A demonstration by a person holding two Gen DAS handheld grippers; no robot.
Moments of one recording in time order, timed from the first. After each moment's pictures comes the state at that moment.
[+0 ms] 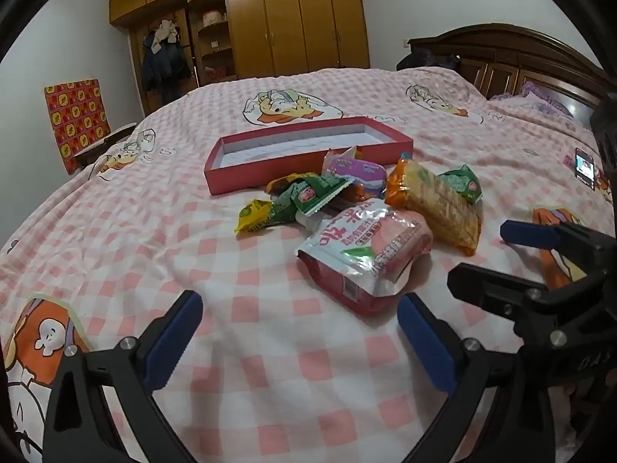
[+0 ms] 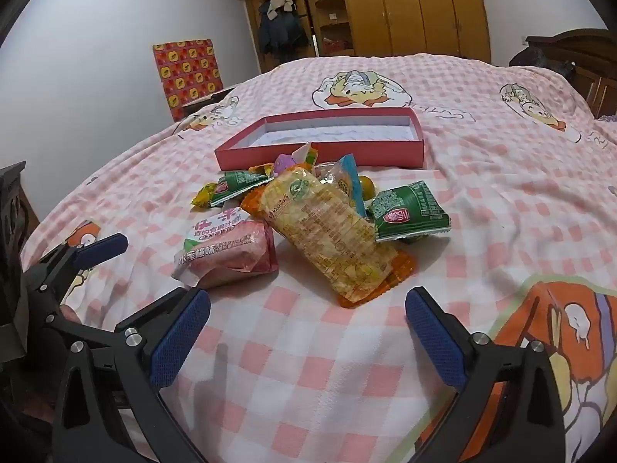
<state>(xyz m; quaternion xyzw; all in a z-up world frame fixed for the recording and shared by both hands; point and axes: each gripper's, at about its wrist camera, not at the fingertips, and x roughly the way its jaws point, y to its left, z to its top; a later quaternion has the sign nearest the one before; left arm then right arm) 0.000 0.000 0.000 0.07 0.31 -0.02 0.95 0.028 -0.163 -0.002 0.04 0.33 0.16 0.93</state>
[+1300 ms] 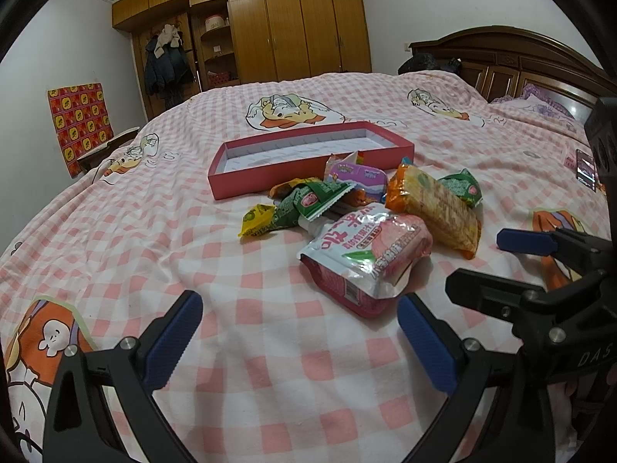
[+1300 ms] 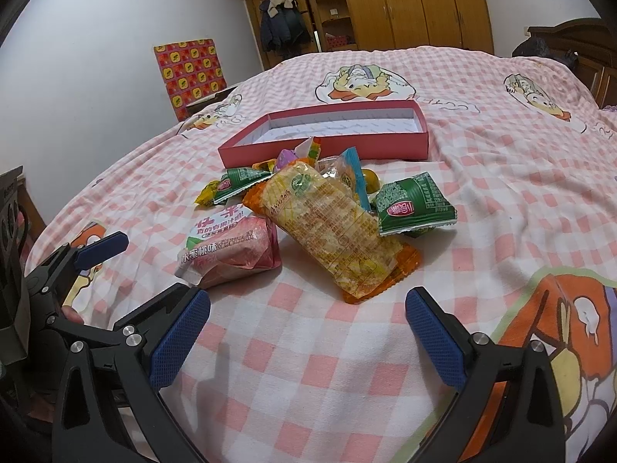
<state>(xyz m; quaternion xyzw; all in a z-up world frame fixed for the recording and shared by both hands) -0.006 -0.001 0.006 0.07 0.30 -0.02 0.95 0.029 -0.164 -0.006 0.05 0.34 0.17 0.92</state>
